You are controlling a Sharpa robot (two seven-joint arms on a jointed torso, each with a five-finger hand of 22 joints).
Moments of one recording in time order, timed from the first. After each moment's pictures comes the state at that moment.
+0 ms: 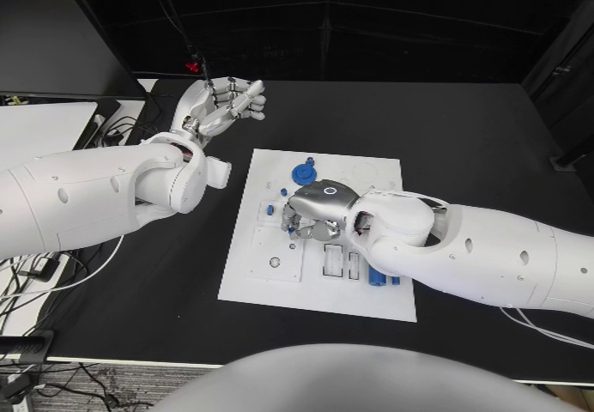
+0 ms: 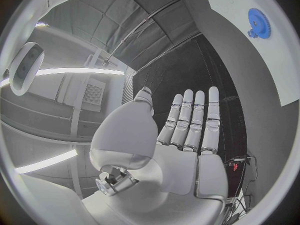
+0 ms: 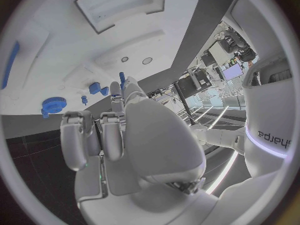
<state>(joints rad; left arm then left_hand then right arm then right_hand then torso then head) 1.35 -0.85 -0.24 1.46 -0.13 -0.51 0.65 1.25 0.03 -0.10 0.29 0.28 0.72 0.19 0.42 0.07 0.83 0.18 0.45 0.07 0.61 0.16 0.65 0.19 0.17 0.77 0.27 0.14 0.72 1.11 -0.58 -0.06 1.63 -1.77 -0.17 -0.15 1.68 0.00 0.09 0.29 0.05 1.09 0.13 0.14 0.07 1.22 0.07 0.07 0.06 1.47 0.00 1.55 1.31 0.01 1.47 0.11 1.57 1.31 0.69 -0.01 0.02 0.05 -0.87</state>
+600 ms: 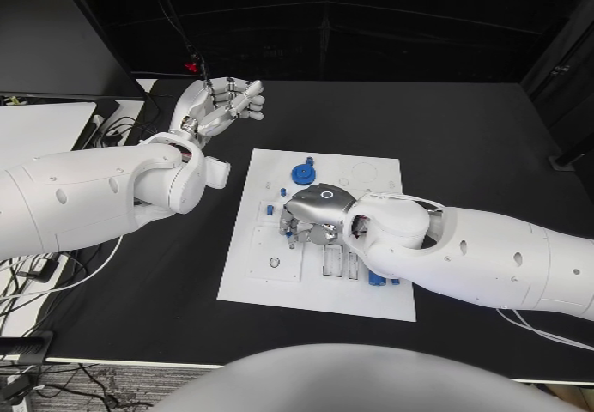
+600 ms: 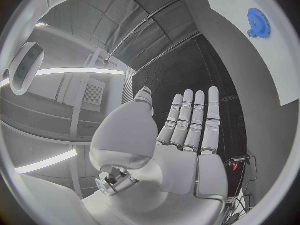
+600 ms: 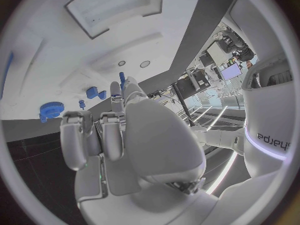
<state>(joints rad) 1.35 -0.85 -0.24 1.46 -0.13 -0.51 0.65 1.25 0.03 -0.10 0.29 0.28 0.72 0.19 0.42 0.07 0.83 0.18 0.45 0.07 0.61 0.16 0.65 0.19 0.17 0.77 0.27 0.14 0.72 1.10 -0.57 -0.06 1.62 -1.77 -0.16 -0.14 1.68 0.00 0.09 0.29 0.05 1.09 0.13 0.14 0.07 1.22 0.07 0.07 0.06 1.47 0.00 1.55 1.31 0.01 1.46 0.11 1.57 1.31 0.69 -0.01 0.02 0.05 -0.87</state>
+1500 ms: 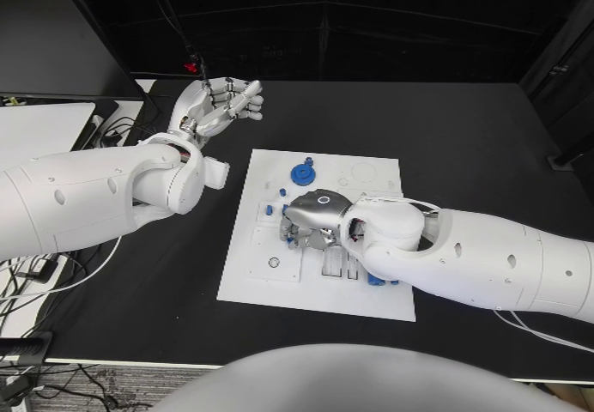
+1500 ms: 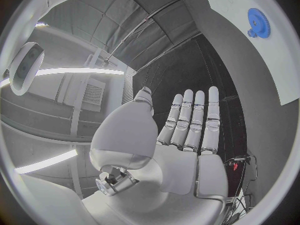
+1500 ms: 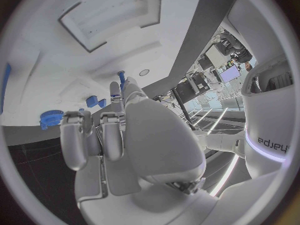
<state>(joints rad) 1.35 -0.85 -0.24 1.46 -0.13 -0.51 0.65 1.25 0.03 -0.10 0.29 0.28 0.72 0.19 0.42 0.07 0.83 0.18 0.45 0.07 0.61 0.16 0.66 0.18 0.17 0.77 0.27 0.14 0.72 1.09 -0.56 -0.06 1.61 -1.79 -0.11 -0.14 1.68 0.00 0.10 0.29 0.05 1.09 0.14 0.14 0.07 1.22 0.08 0.07 0.06 1.47 0.00 1.55 1.31 0.01 1.46 0.11 1.57 1.31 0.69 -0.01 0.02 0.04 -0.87</state>
